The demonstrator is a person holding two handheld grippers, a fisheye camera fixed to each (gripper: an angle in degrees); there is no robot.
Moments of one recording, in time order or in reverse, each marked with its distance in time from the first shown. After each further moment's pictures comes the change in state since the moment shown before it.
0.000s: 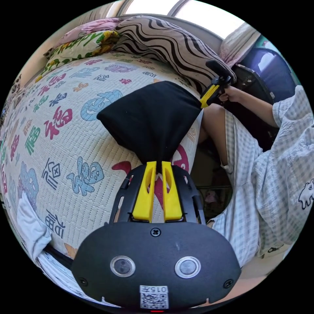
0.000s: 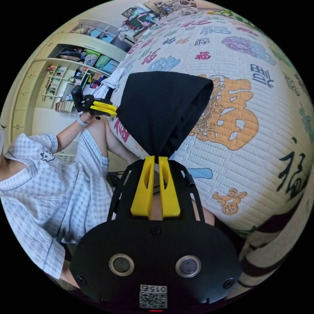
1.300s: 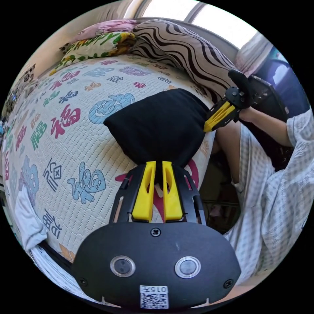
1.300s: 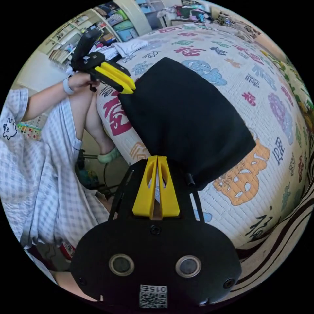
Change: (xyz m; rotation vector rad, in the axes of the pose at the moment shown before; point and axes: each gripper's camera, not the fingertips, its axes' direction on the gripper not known) left arm -0.055 0.025 -0.066 -0.013 -0.111 -0.035; right arm -0.001 -0.088 0.087 -0.086 0.257 -0.283
